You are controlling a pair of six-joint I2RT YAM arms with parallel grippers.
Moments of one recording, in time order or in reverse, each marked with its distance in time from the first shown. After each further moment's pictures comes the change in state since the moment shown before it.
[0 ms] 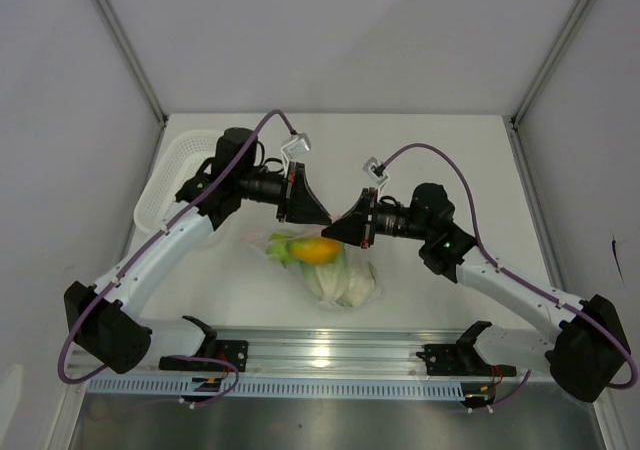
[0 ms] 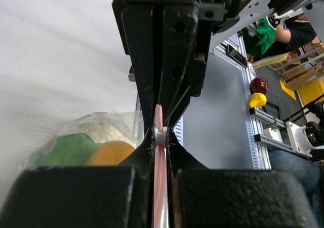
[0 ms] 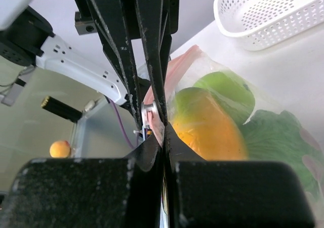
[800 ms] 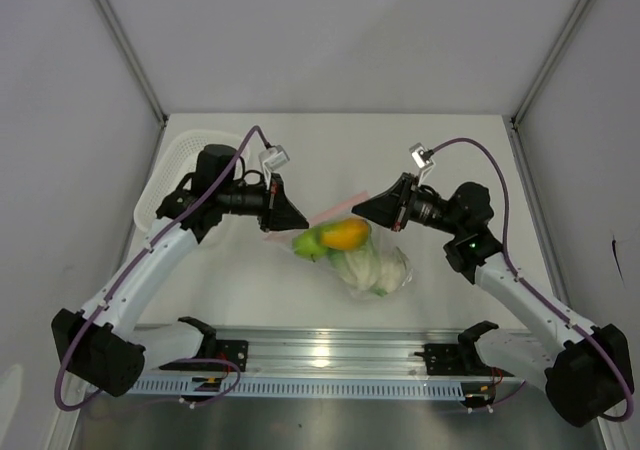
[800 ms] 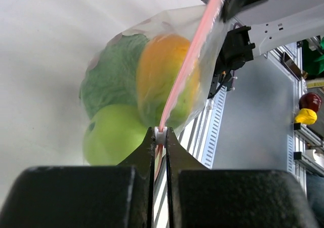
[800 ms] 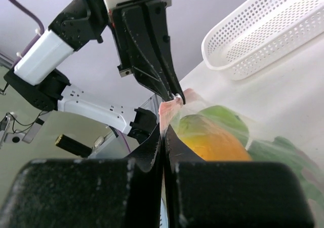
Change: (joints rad) left arm 0.106 -0.108 -0.107 -0.154 -0.172 0.142; right arm -0.237 -0.108 -0.086 0.164 -0.088 0.209
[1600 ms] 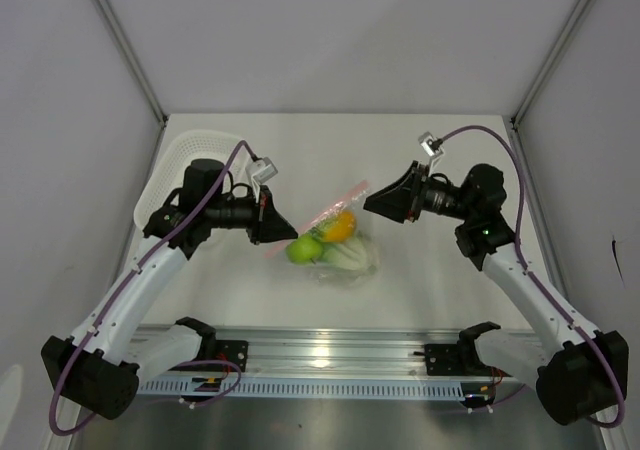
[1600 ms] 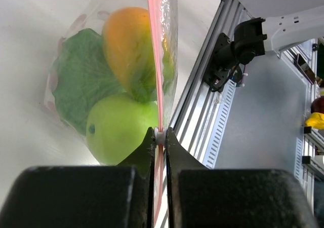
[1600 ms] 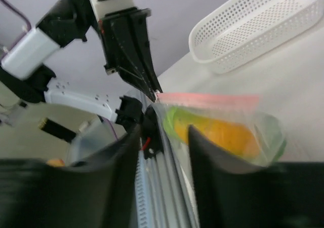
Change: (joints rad) left arm 0.038 -0.143 -0.098 -0.056 -0.068 0.011; right arm -0.170 0.013 0.060 -0.085 -0.193 -0.061
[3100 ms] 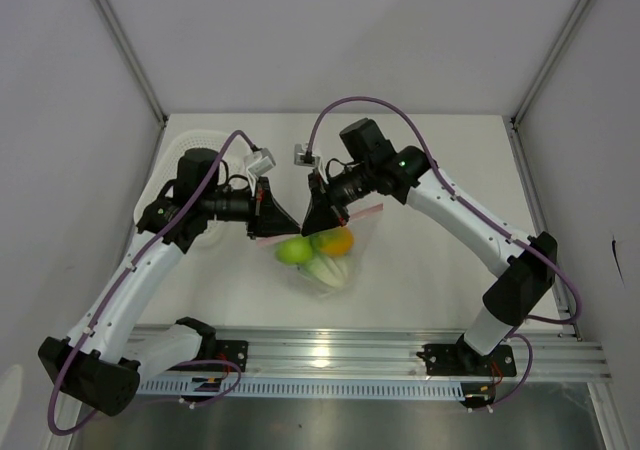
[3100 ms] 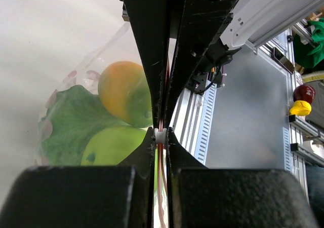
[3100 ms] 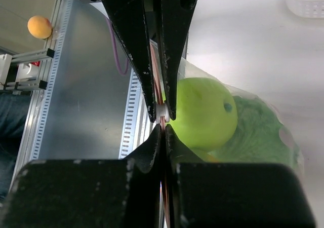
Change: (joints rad) left arm 0.000 0.020 0.103 -0.019 0.127 0.023; right arm 0.454 0.610 0.921 -1.220 -0.022 -1.001
